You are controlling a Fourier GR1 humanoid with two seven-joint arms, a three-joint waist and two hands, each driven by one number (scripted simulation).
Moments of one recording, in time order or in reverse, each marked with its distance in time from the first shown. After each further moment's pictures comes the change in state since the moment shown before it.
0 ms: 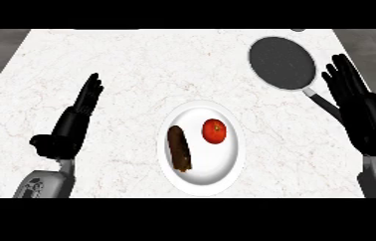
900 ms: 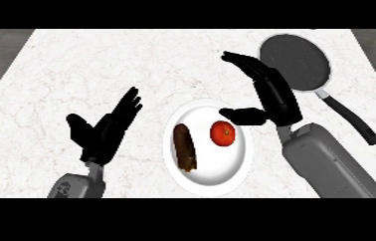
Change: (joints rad) left arm 0.012 -0.141 -0.087 -0.027 0.163 -0.065 0.312; right arm -0.390 0.110 0.399 0.258 0.683 -0.132 -0.082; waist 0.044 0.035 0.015
